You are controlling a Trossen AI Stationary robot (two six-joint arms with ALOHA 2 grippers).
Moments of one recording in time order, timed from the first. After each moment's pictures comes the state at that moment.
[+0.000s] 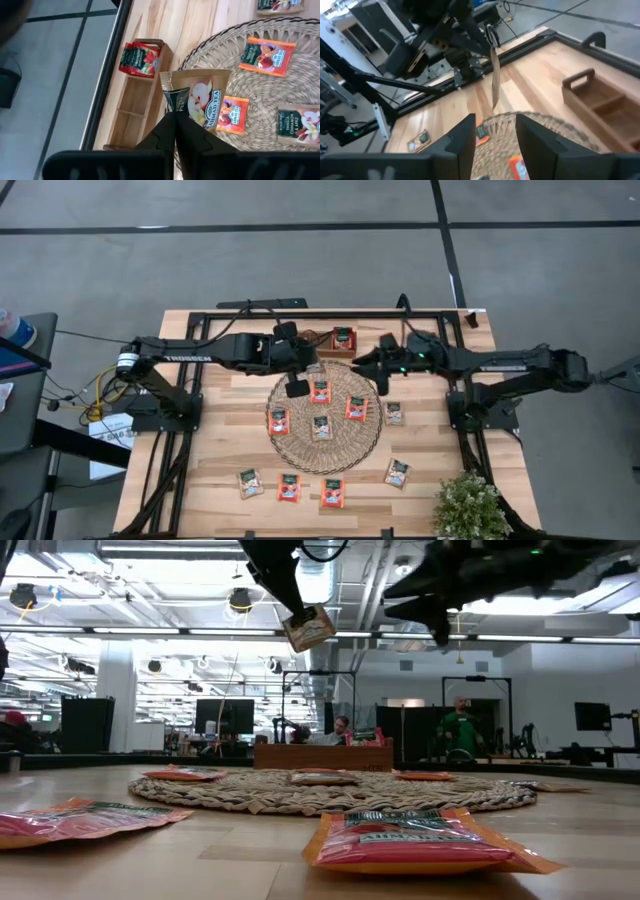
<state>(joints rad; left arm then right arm) 0.04 1.61 1.54 -0.83 -0.44 0.07 -0.21 1.14 0.67 0.22 -0.18 0.35</state>
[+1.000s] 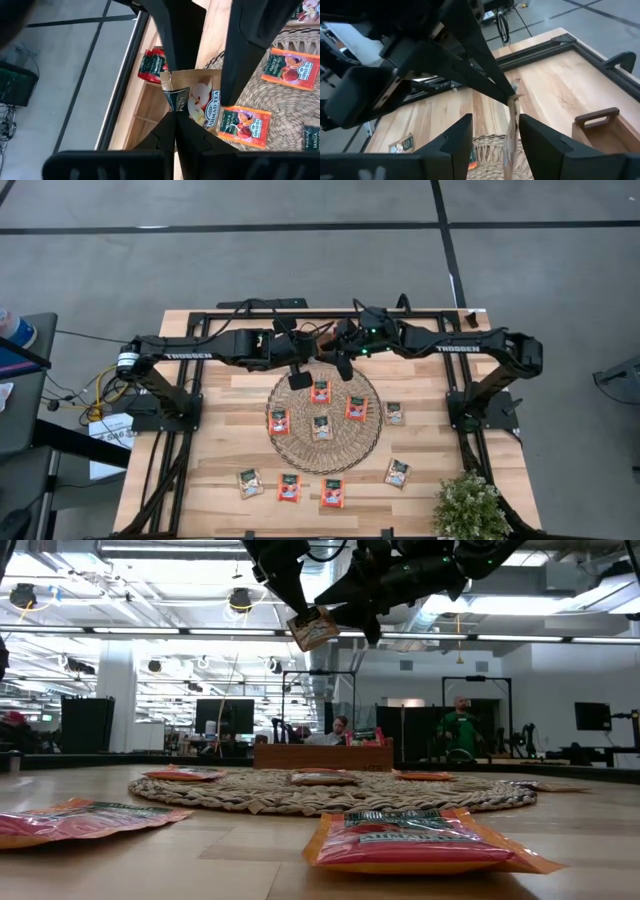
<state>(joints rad) 0.07 1.61 1.54 -0.78 -0.49 0.10 -0.29 1.55 1.08 0.13 -0.34 0.18</state>
